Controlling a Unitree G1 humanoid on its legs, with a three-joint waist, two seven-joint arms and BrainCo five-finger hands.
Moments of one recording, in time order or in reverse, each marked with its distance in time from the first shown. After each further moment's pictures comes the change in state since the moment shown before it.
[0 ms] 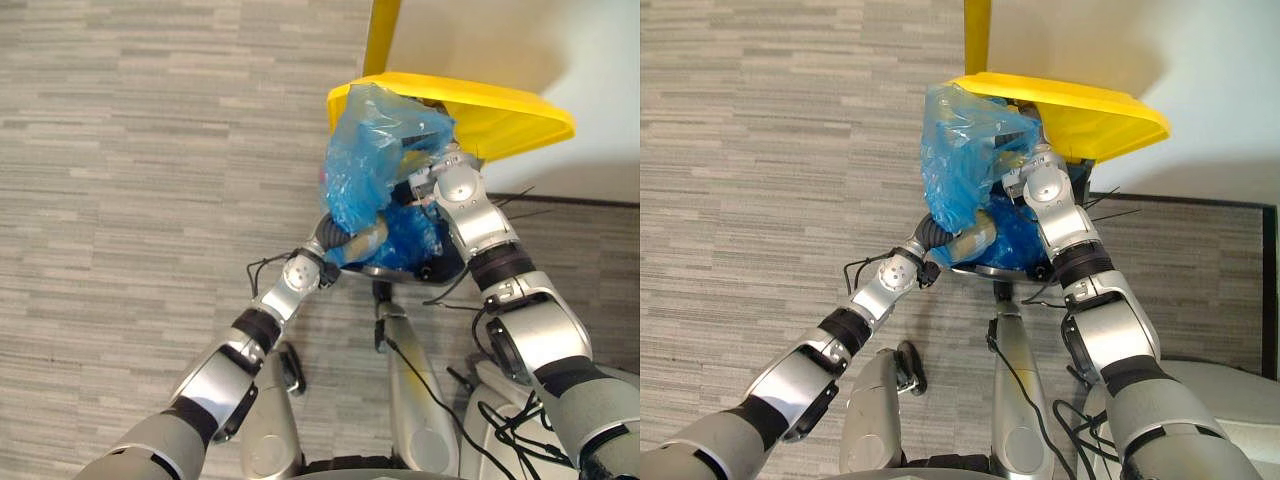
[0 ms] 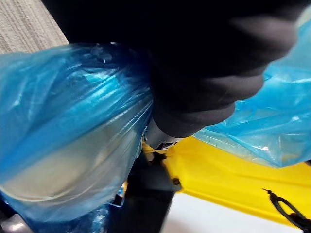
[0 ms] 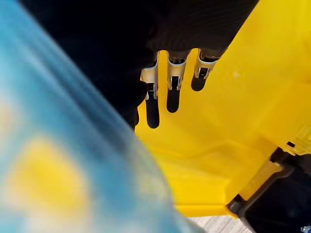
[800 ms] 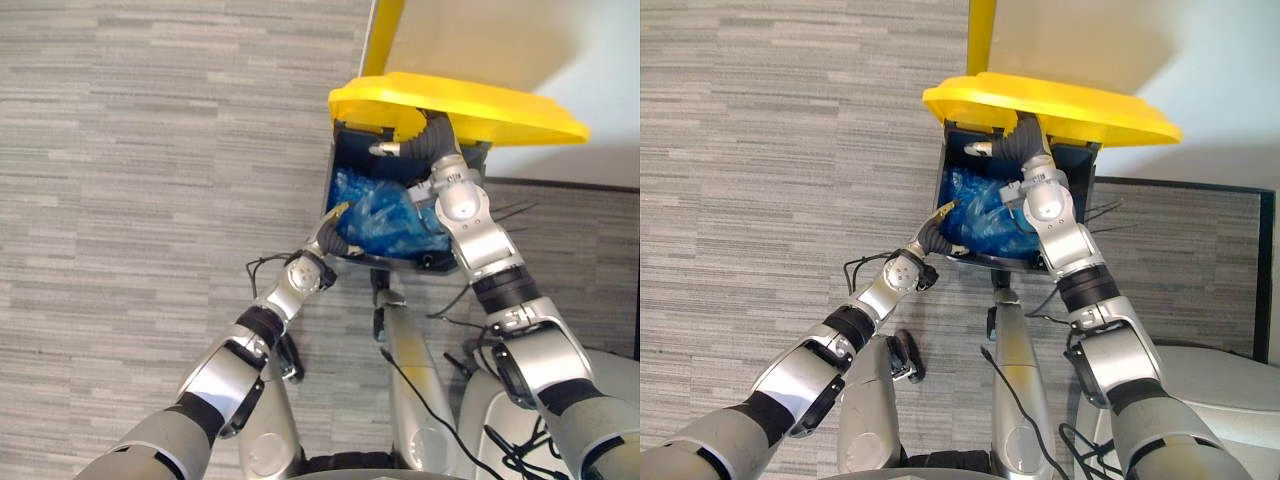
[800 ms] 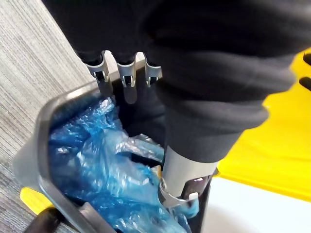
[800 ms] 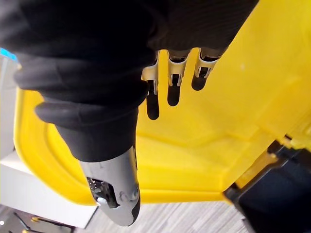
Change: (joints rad) left arm 0.255 0.098 0.049 -0.120 0.095 0.005 -0.029; right arm 0.411 -0.099 -0.042 -0.240 -0.172 -0.018 0.006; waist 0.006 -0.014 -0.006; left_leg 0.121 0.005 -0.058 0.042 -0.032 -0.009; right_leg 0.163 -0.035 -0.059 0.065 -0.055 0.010
